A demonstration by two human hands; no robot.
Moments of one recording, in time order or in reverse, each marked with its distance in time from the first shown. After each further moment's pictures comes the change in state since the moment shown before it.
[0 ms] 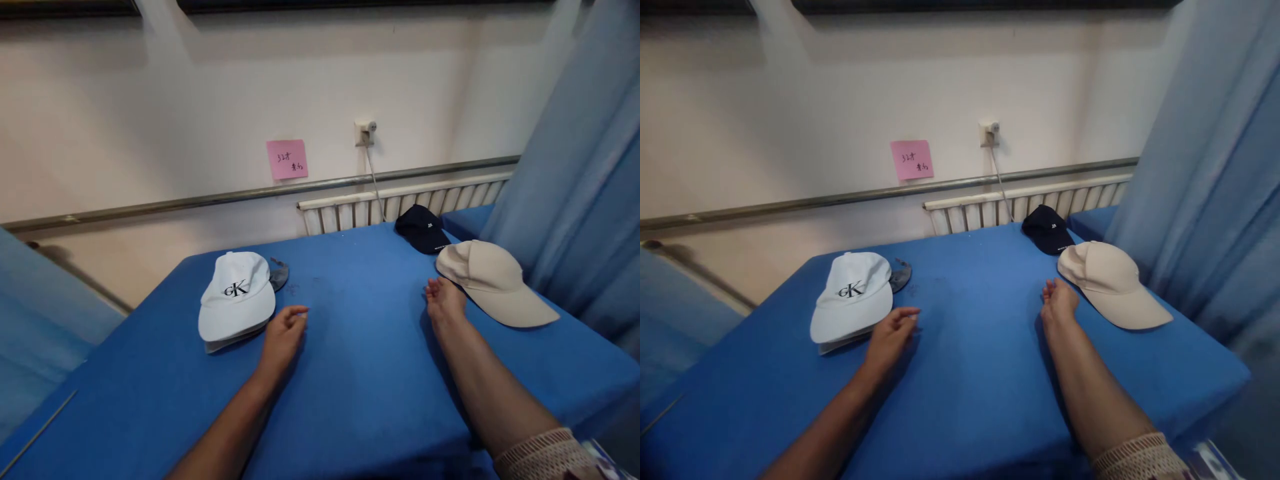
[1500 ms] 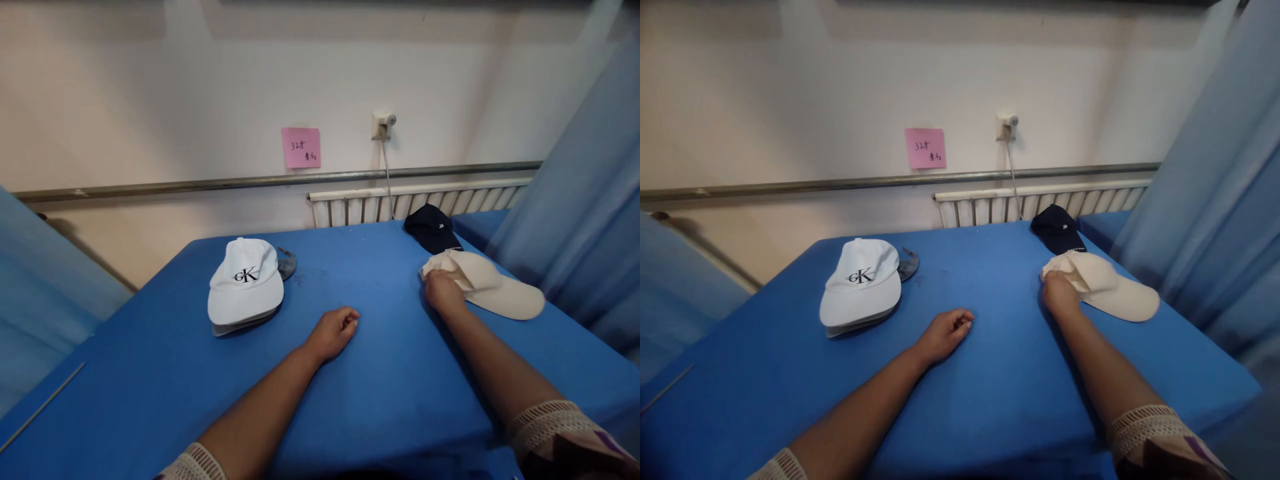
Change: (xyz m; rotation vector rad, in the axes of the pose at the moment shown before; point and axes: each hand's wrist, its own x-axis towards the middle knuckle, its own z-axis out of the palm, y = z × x) left_hand 0.014 -0.038 0.052 0.331 -0.493 0.412; right_hand 0.010 -0.005 -0.005 -1.577 -0.410 -0.836
